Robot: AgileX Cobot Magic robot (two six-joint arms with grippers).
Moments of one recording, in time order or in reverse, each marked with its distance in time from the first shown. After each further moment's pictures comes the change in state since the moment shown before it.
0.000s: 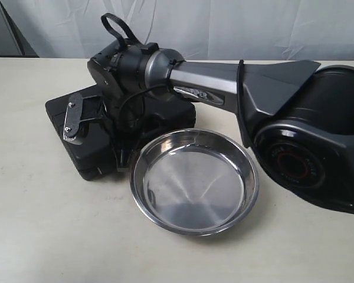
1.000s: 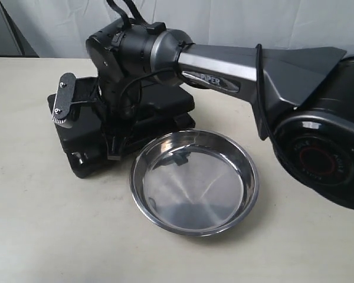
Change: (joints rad) left arm 0.000 0.000 0.000 0.000 0.000 0.000; right arm 0.000 -0.067 0.005 0.041 -0.030 0.004
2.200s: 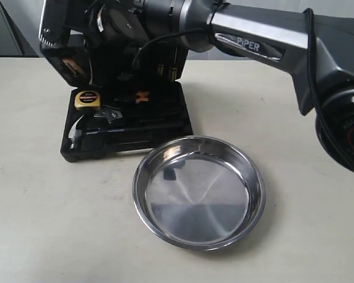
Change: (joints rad) left arm 0.000 0.000 0.000 0.000 0.000 0.000; right arm -0.071 -0.103 0.000 -0.231 -0.500 0.144
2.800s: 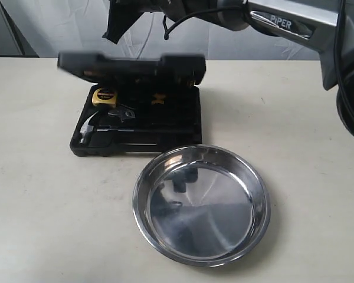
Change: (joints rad) left arm 0.000 0.000 0.000 0.000 0.000 0.000; right arm -0.126 -0.014 0.005 0.082 -0.250 0.031
